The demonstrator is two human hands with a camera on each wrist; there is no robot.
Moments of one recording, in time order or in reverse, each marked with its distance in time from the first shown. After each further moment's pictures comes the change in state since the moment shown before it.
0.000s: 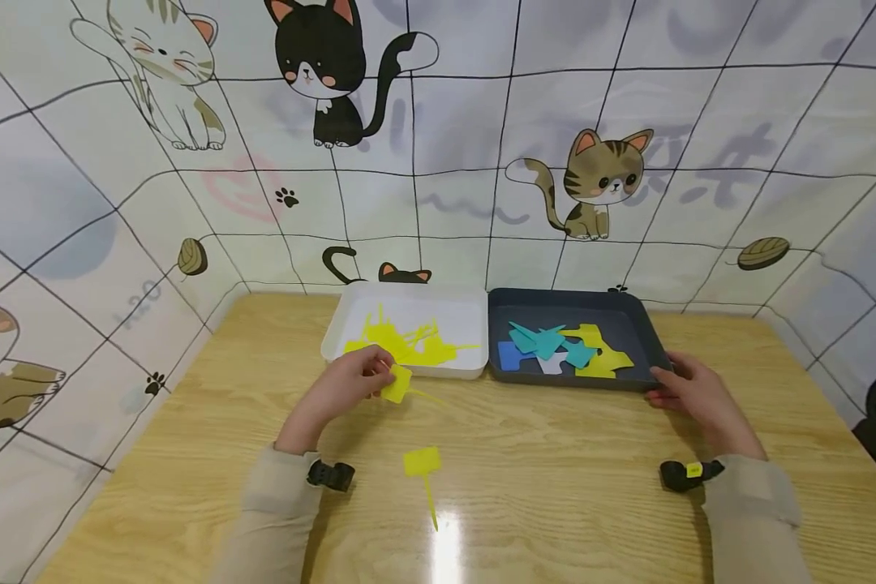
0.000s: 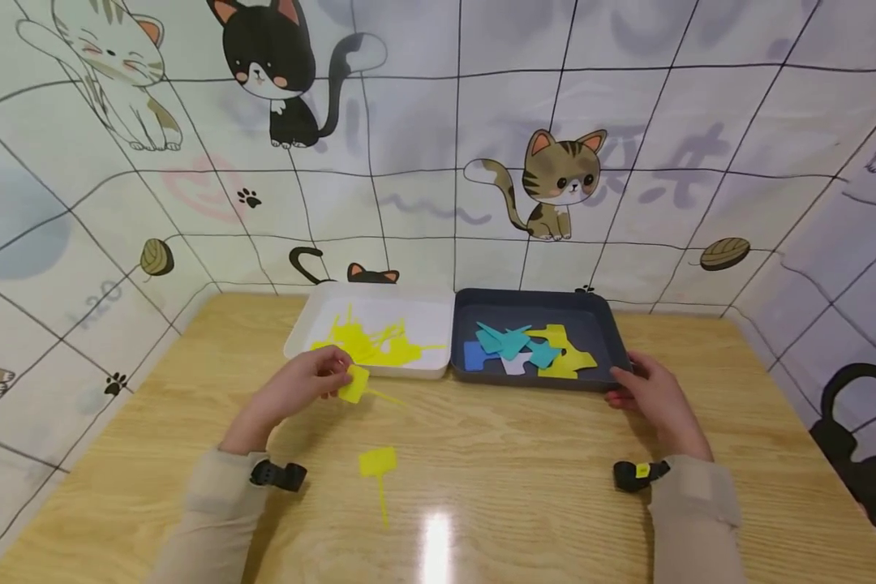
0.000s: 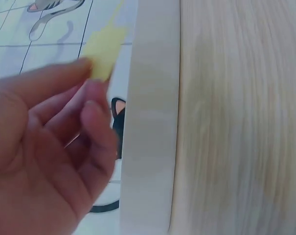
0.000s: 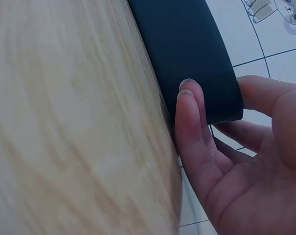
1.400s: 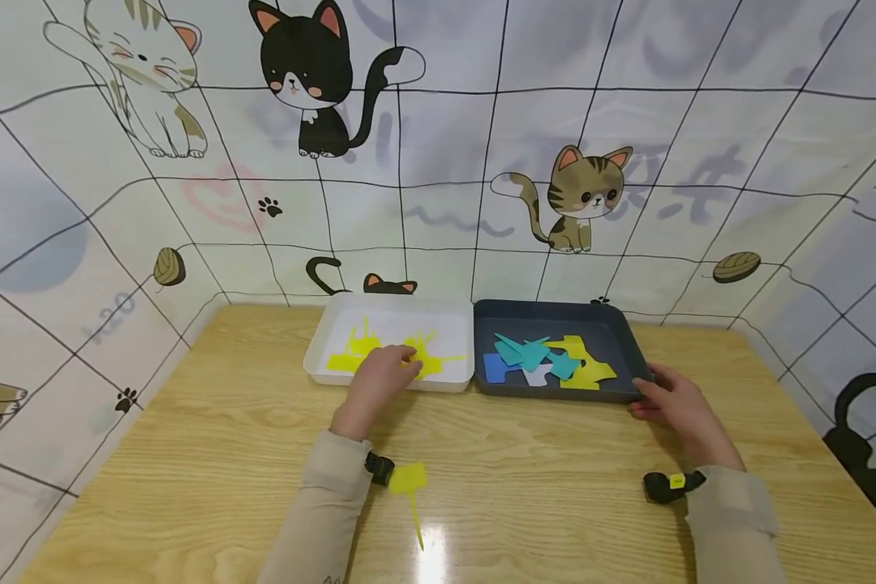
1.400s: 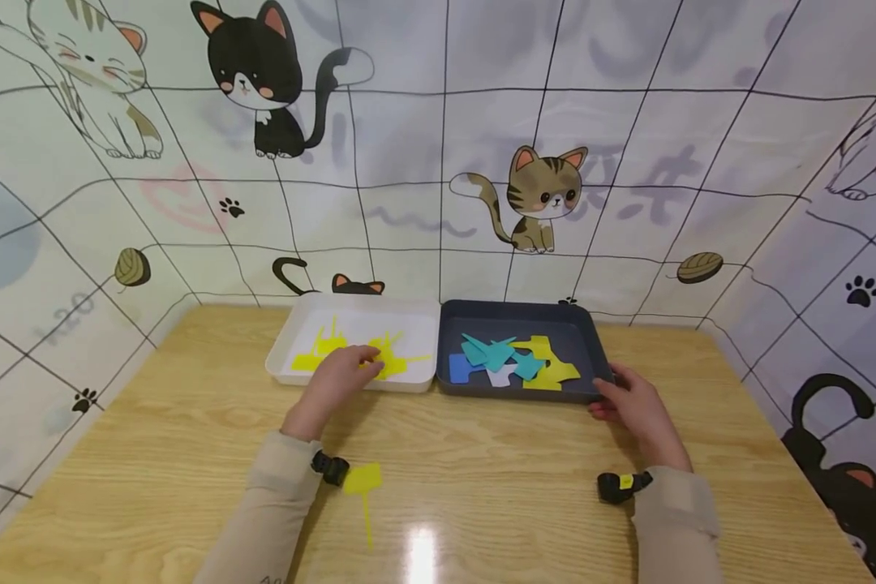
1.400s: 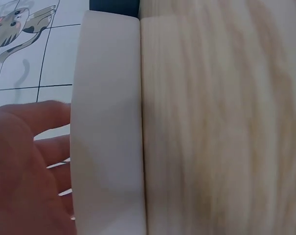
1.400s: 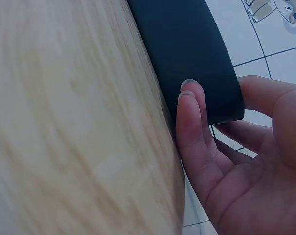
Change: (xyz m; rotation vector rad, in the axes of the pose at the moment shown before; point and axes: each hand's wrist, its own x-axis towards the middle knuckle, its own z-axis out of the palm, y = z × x) left_hand 0.062 0.021 0.053 0.383 0.176 -0.076; right_hand 0.002 0.006 0.001 -0.013 0.026 0.077
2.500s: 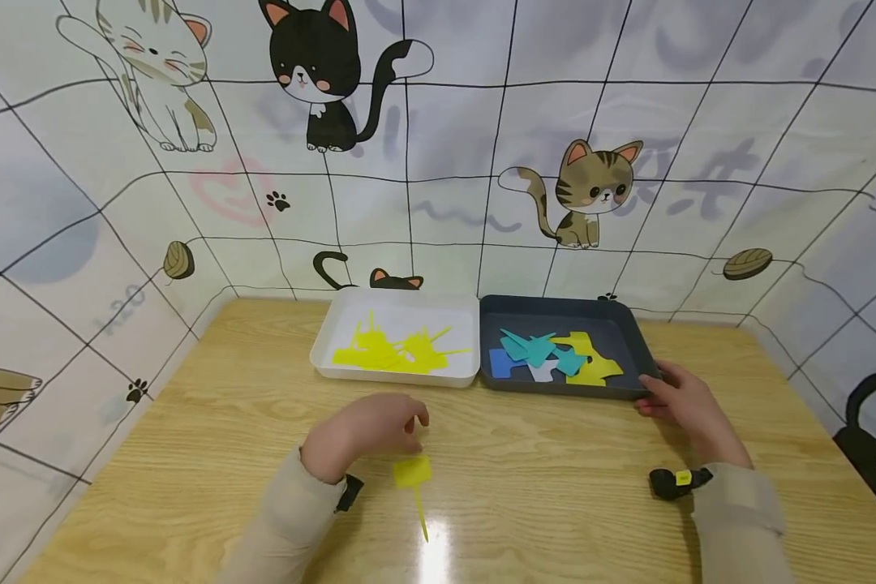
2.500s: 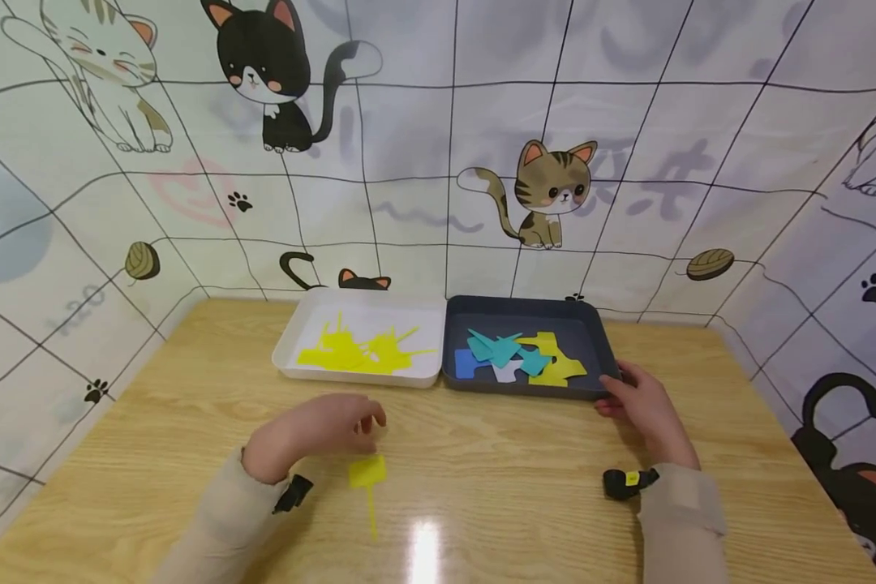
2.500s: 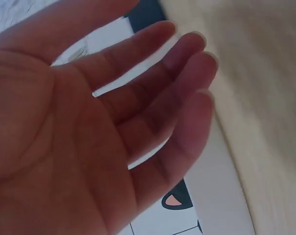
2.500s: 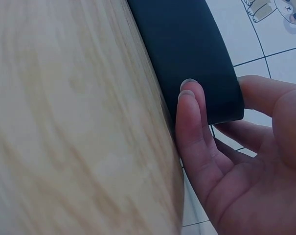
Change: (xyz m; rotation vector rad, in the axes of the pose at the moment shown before) left_hand -0.070 0.019 -0.033 0.219 -0.480 0.259; right_hand -0.001 0.000 0.000 -0.021 -0.016 -0.033
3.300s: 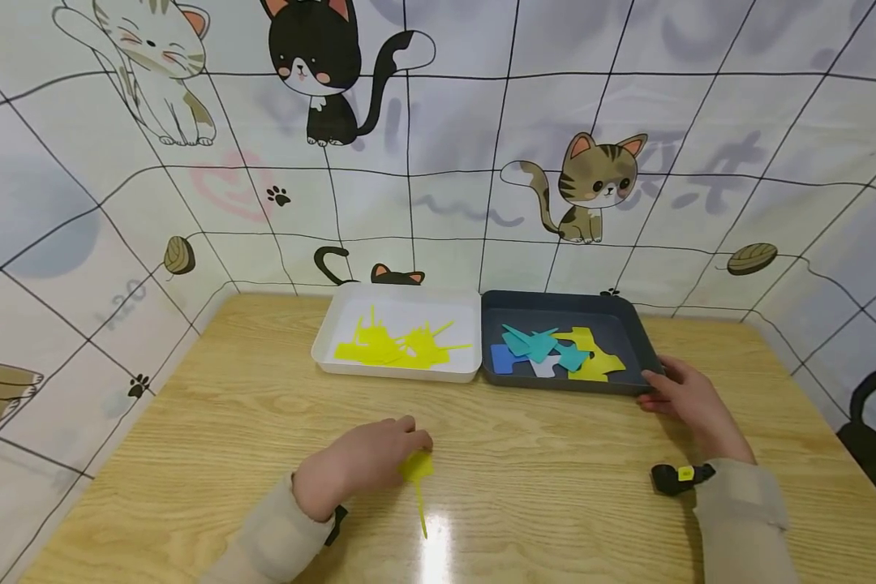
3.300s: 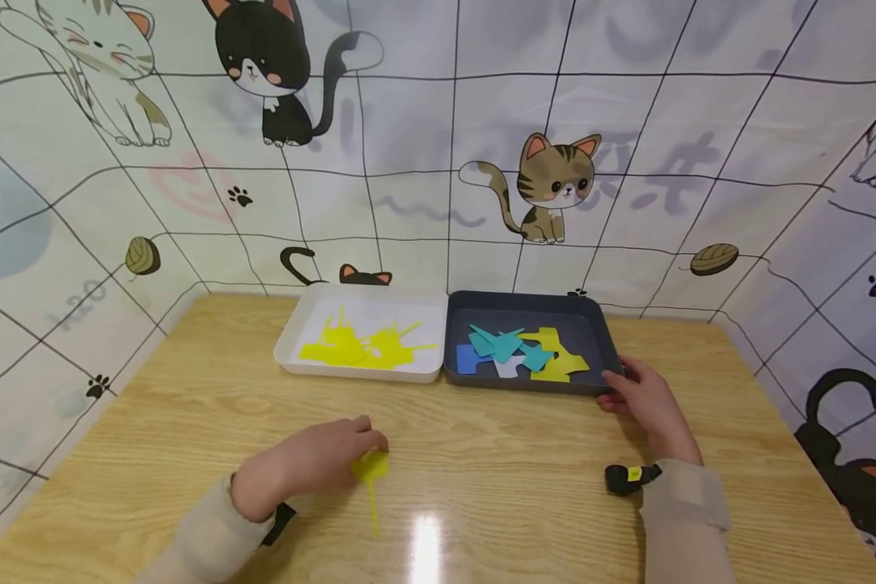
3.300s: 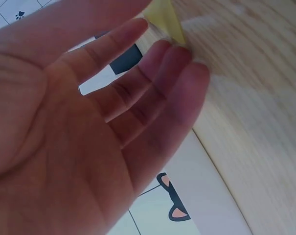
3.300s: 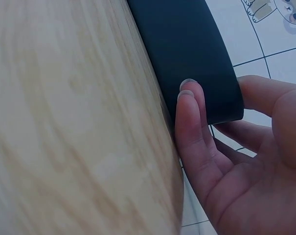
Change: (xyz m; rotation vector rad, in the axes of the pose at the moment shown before) left_hand -0.030 0.005 0.028 0.233 0.051 0.143; right_hand -0.001 -0.002 -0.002 0.026 -0.019 -0.002
